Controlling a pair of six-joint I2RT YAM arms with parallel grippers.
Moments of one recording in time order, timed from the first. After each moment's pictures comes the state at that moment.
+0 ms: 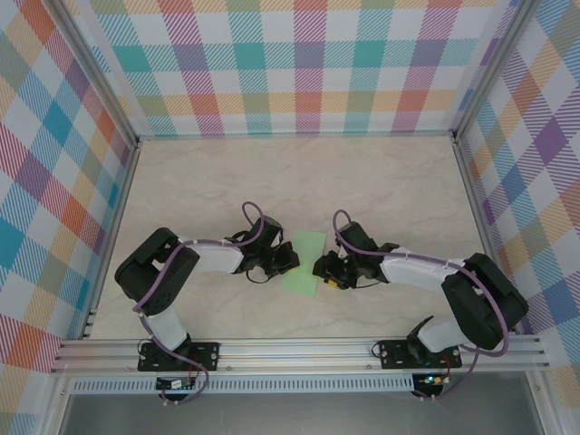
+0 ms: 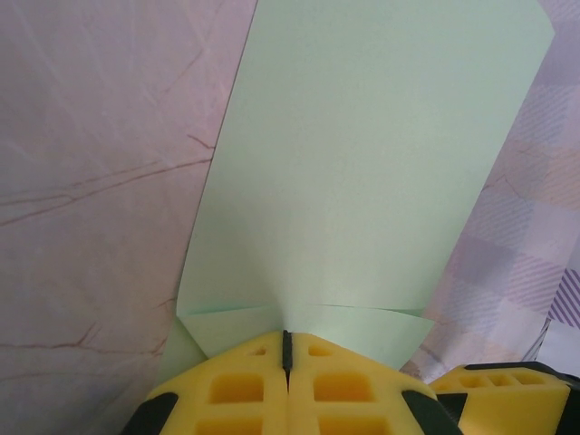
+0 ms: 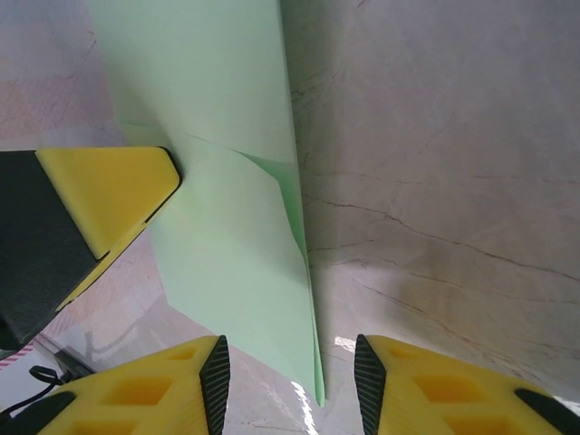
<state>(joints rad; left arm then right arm) -0.70 1.74 0.76 0.07 0.40 -1.03 0.68 1.43 0.61 -0.21 -0.40 1.05</state>
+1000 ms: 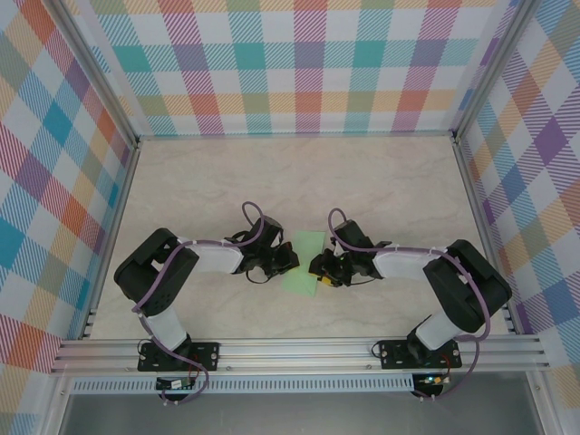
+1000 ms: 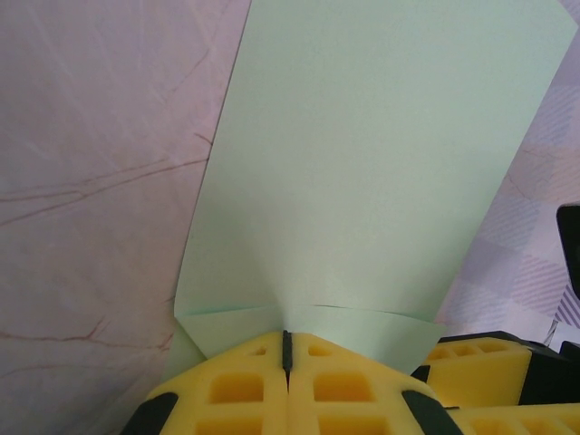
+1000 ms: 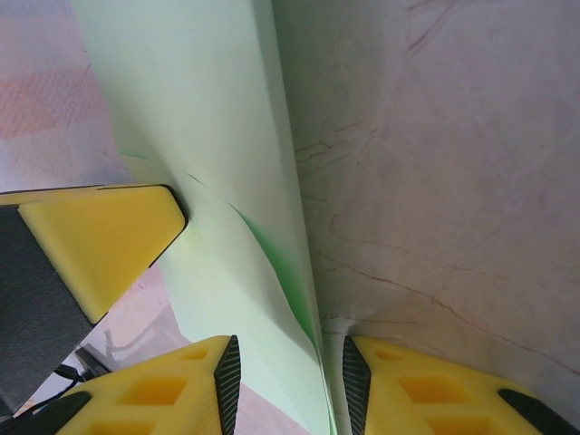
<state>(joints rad) -0.70 1.73 0.76 0.06 0.38 -1.02 0.66 1.55 0.62 -0.08 -0.47 1.05</state>
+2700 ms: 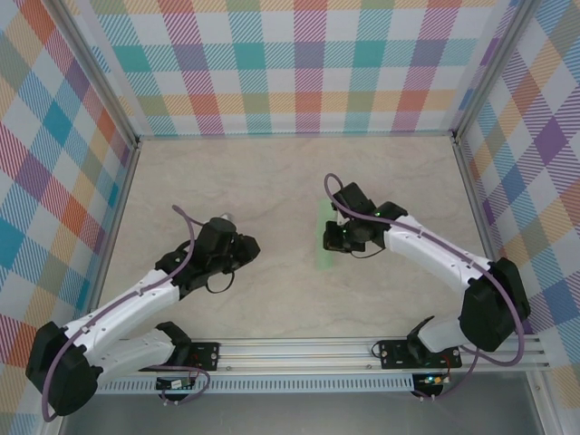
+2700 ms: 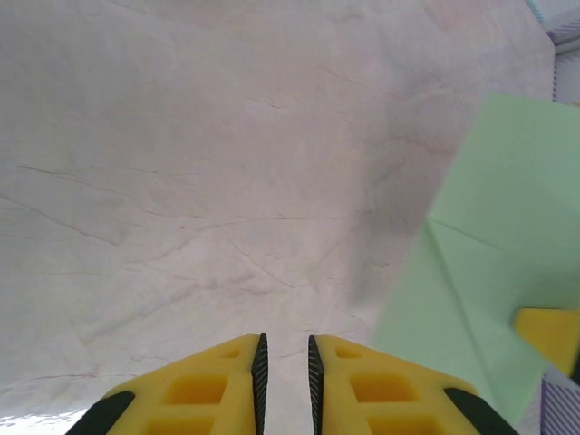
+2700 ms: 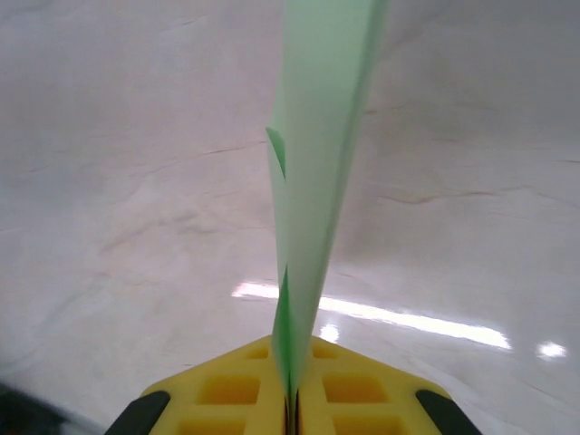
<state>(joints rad) -0.64 0.98 0.66 -0.43 -0.01 -1.02 0.67 1.42 1.11 -0.84 -0.09 0.66</state>
